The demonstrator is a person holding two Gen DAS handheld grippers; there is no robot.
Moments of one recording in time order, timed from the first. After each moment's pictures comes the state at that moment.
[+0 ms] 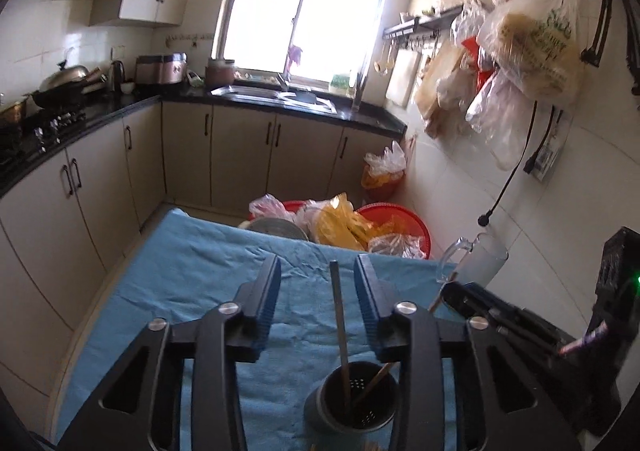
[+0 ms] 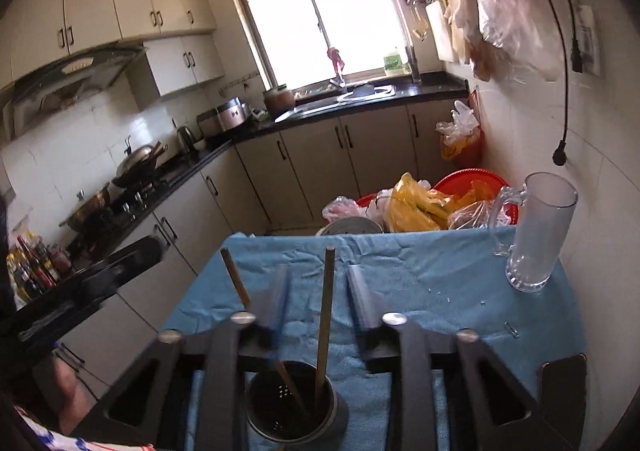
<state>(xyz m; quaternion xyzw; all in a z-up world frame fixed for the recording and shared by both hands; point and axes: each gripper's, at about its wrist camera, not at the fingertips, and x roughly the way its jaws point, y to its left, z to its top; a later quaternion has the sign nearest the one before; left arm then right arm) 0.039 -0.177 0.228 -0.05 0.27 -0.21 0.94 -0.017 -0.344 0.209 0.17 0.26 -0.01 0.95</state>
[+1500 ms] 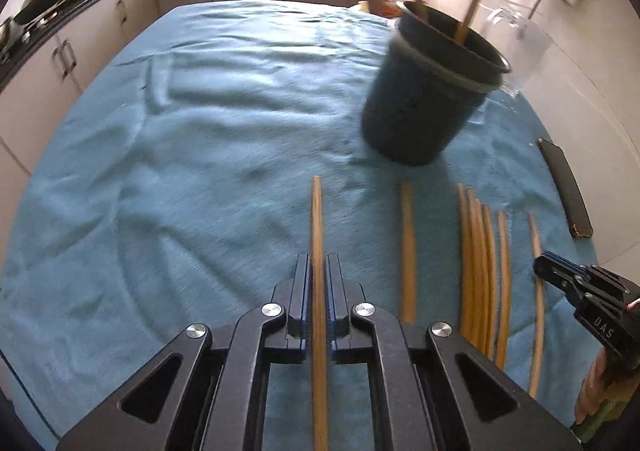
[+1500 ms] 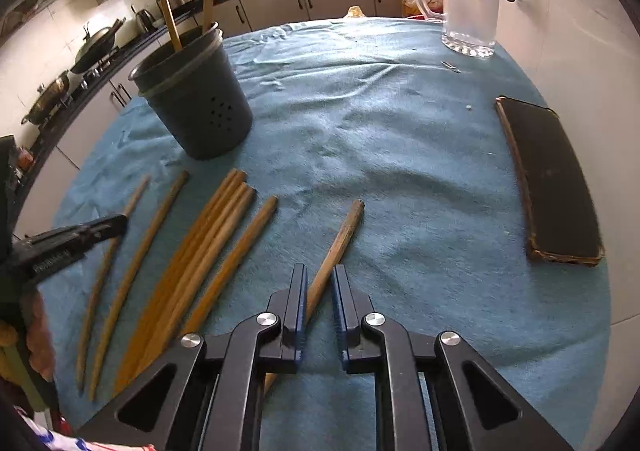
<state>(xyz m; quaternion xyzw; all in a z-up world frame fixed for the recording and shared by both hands) -0.040 -0.148 0.021 0.04 0.51 -0.19 0.84 -0.148 -0.346 0.033 0.14 0.49 -0.03 0.86</state>
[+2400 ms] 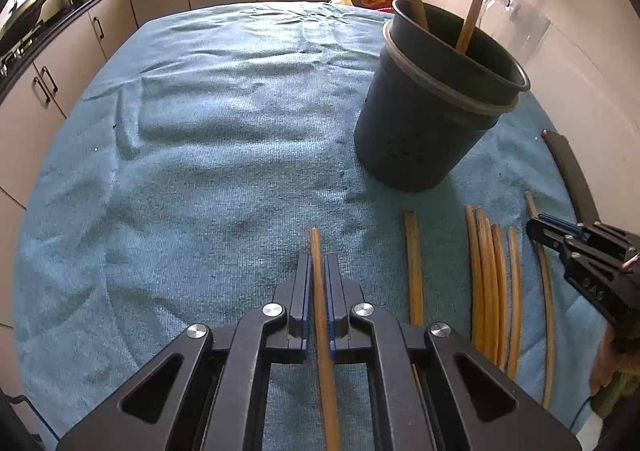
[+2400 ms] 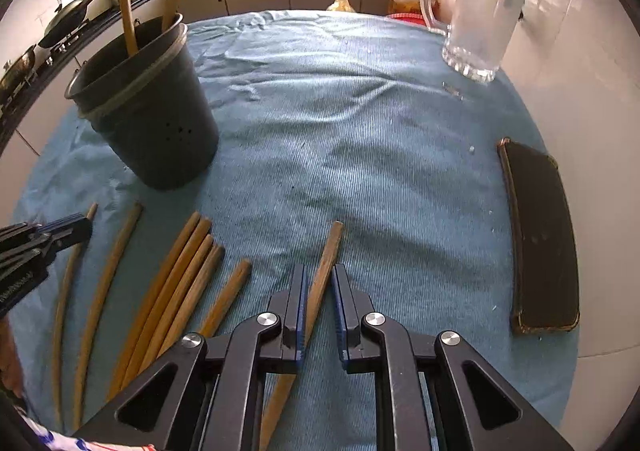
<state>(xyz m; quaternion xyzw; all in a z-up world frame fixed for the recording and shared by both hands) -0.007 -0.166 0.021 0.07 0.51 -0.22 0.83 -0.092 -0.338 0.035 0.07 0.51 -0.08 0.85</state>
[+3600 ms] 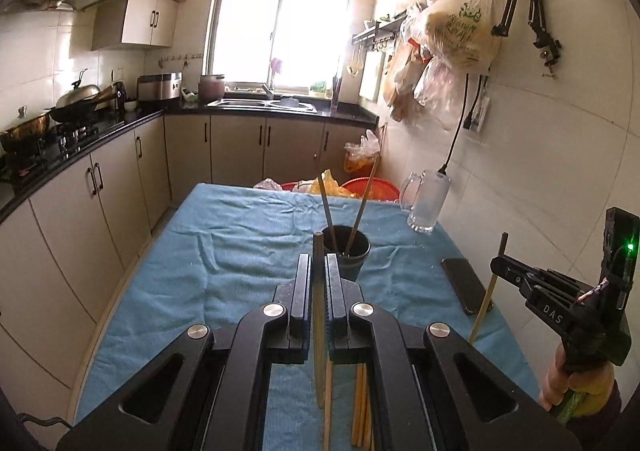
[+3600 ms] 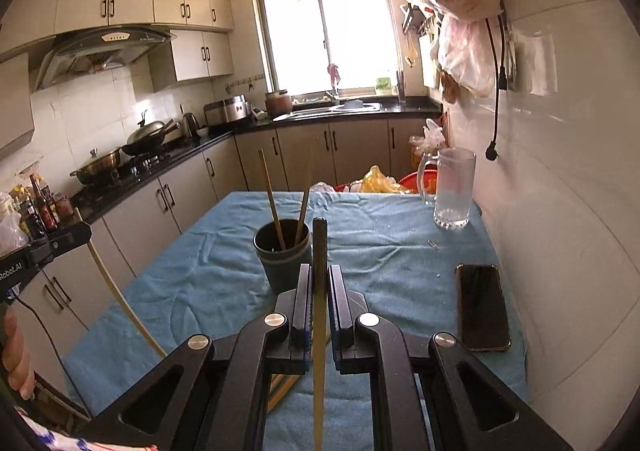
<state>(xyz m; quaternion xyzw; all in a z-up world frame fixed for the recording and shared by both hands) -0.180 -0.088 0.219 -0.01 0.25 -0.24 0.94 -0.236 -0.302 0.200 0.09 0.25 -0.03 0.96</state>
